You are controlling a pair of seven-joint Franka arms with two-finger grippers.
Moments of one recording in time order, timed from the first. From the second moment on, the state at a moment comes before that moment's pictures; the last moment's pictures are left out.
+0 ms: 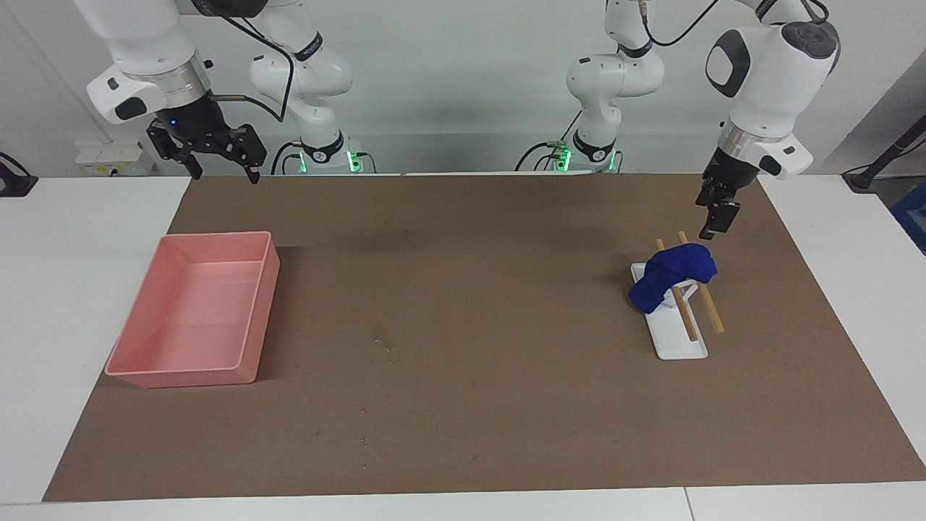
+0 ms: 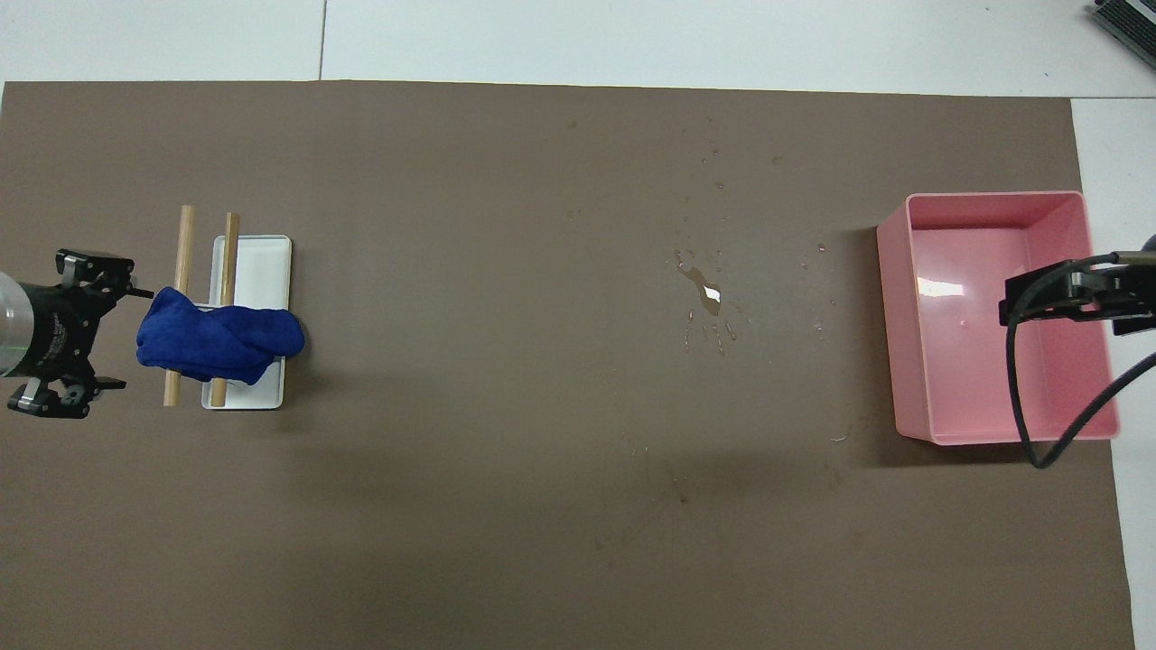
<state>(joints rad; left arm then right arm) 0.02 -0.18 -0.02 -2.07 0.00 1.98 -1.28 0.03 -0.03 -0.01 -1.53 -0.03 1.45 0.13</state>
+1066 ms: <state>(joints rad) 0.04 -0.06 -0.02 -2.21 0.00 2.30 -1.41 0.03 -0.07 -0.01 -1.60 -0.03 1.49 0.13</state>
